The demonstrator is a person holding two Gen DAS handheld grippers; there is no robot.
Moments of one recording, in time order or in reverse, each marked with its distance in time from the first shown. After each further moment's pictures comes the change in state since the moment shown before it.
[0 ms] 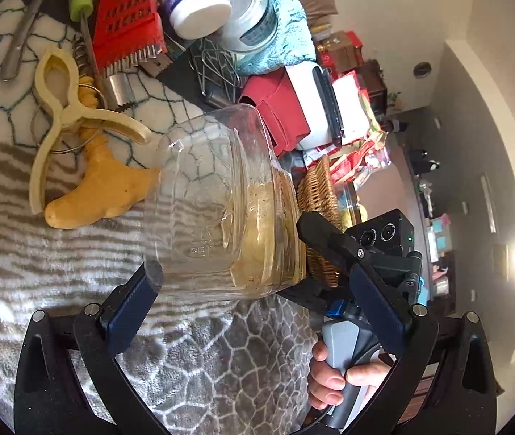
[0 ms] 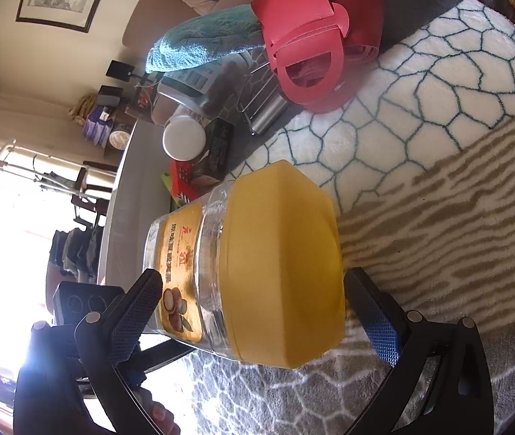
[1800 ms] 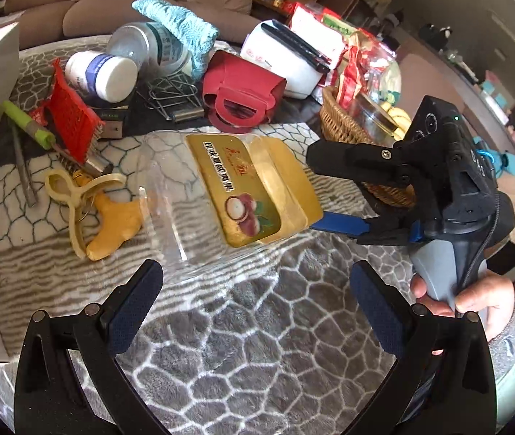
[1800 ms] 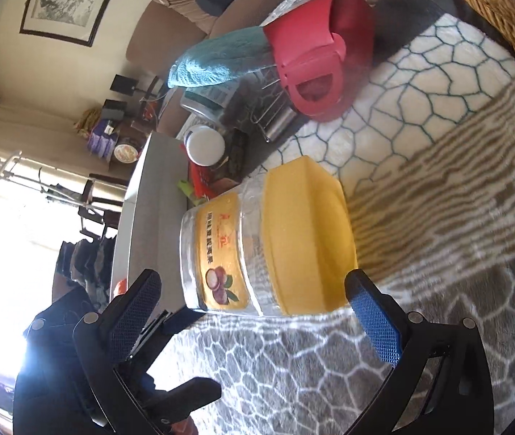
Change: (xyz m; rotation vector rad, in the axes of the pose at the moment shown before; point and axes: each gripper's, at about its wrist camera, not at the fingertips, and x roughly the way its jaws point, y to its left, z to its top) left arm -0.019 -0.073 -0.050 0.564 0.044 0.418; right arm -0.032 0.014 -0.014 0.036 -0.062 0.006
